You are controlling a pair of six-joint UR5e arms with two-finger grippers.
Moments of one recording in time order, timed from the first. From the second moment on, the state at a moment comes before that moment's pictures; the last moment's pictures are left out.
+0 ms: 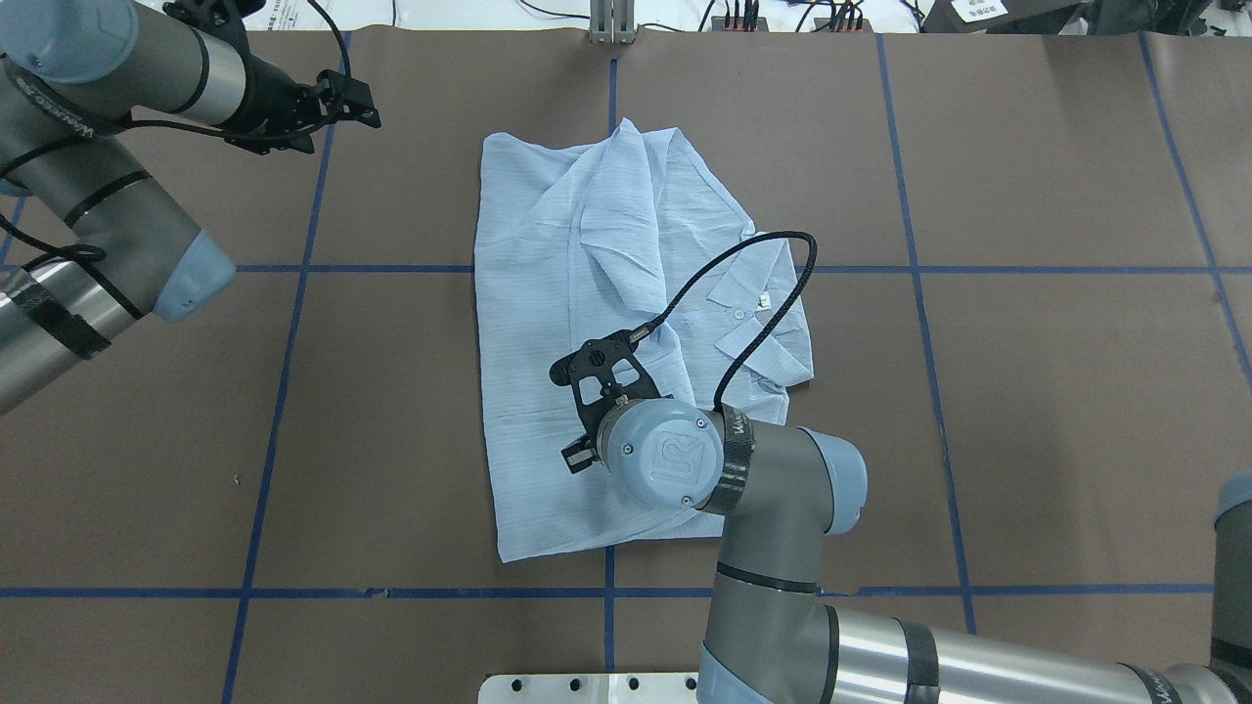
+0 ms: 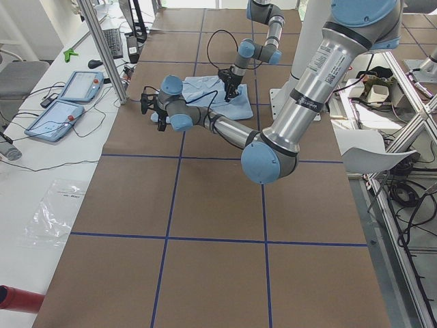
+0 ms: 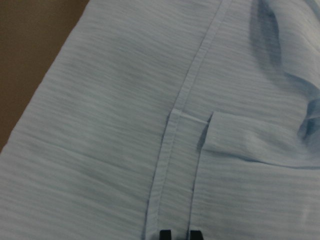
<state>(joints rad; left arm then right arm) -0.97 -2.11 -1.38 -2.32 -2.03 -1.26 0.29 -0.90 1.61 -1.33 1.49 0.90</state>
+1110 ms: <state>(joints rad) -0.97 -2.11 -1.38 -2.32 -2.03 -1.26 0.28 -0.91 1.61 -1.33 1.49 0.90</state>
